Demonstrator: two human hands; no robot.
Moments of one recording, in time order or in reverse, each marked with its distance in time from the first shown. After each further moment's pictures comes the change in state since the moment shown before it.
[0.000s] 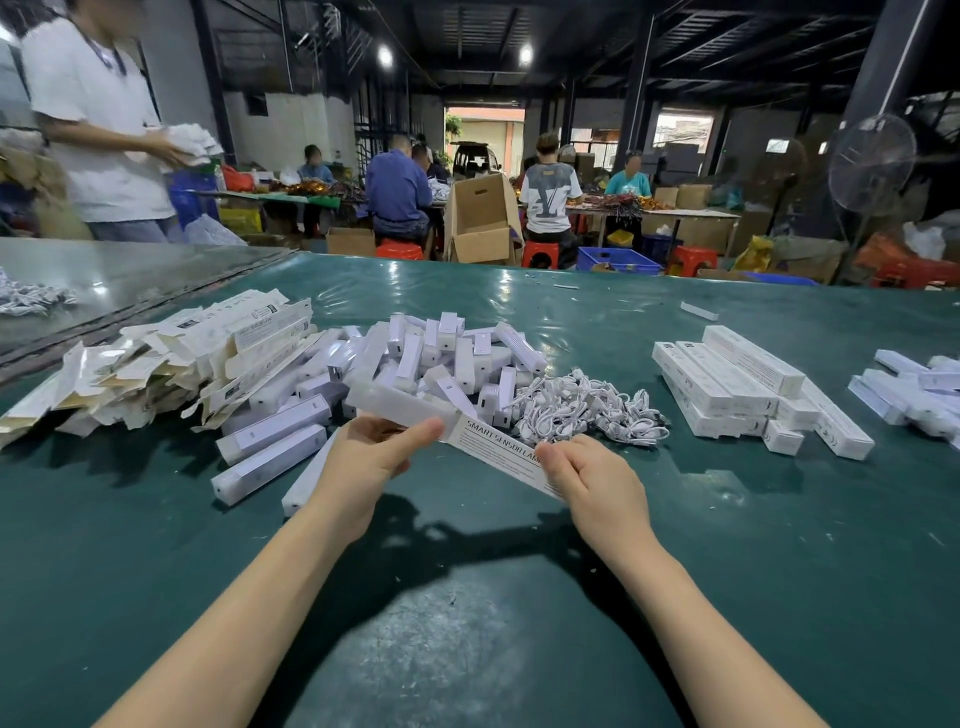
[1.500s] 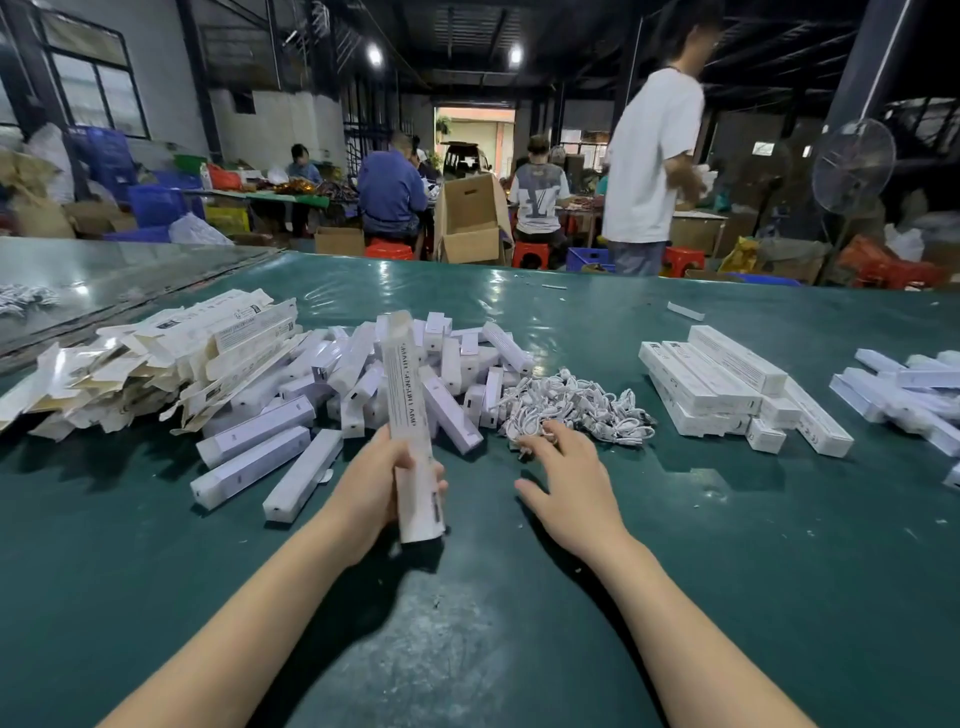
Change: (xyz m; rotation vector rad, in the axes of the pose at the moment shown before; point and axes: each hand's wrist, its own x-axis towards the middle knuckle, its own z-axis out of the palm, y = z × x) left_hand -0.011 -0.002 0.017 -0.033 -0.130 -0.280; right_hand 0.012 0.014 0.017 -0.255 -0.165 0.066
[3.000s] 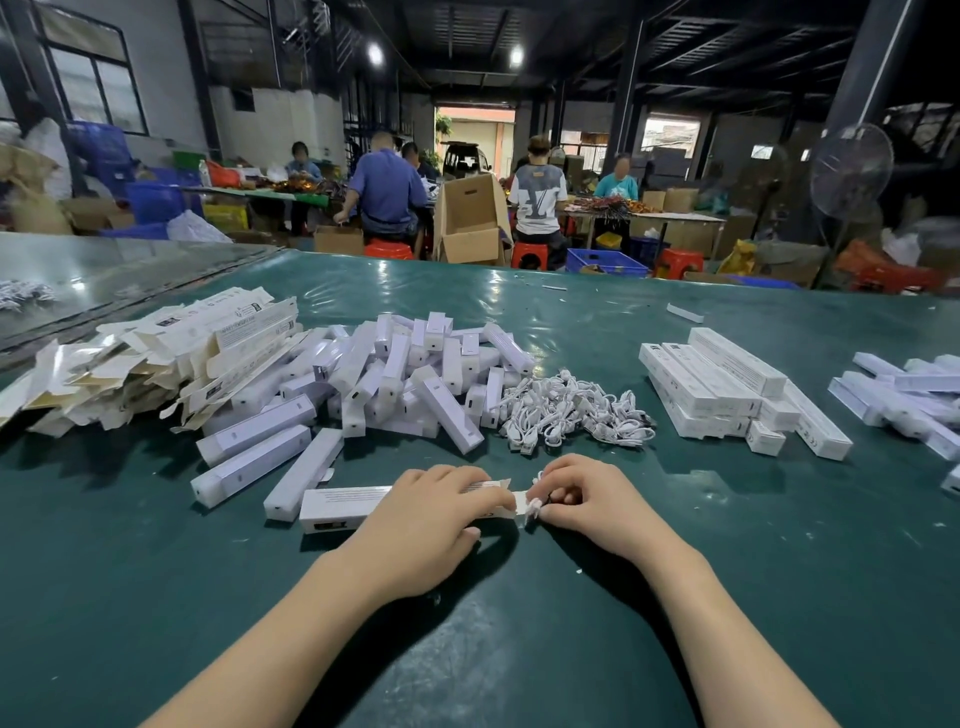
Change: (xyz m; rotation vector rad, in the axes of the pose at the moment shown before) left_hand -0.001 -0.027 0.004 1.570 -0.313 0.675; right_hand -0.010 0.015 -0.026 0.412 -0.177 -0.088
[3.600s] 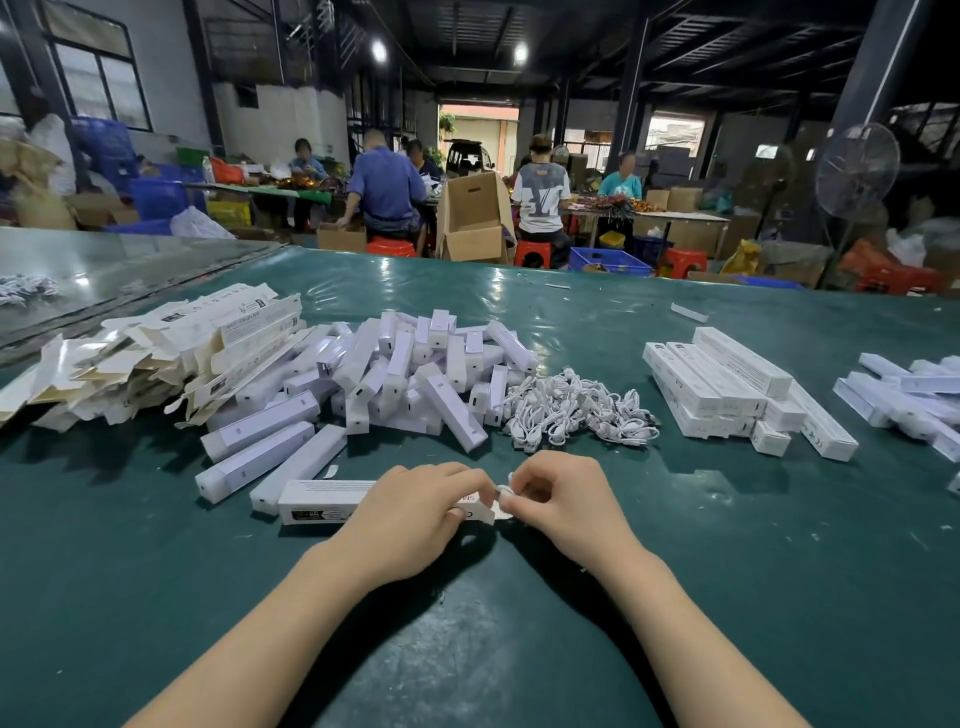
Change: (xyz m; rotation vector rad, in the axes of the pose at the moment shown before) left_hand -0.004 -0.009 -0.006 -0.121 0.028 -0.087; right_hand 0.001 -0.020 0.025 -0.042 0.195 -0.131
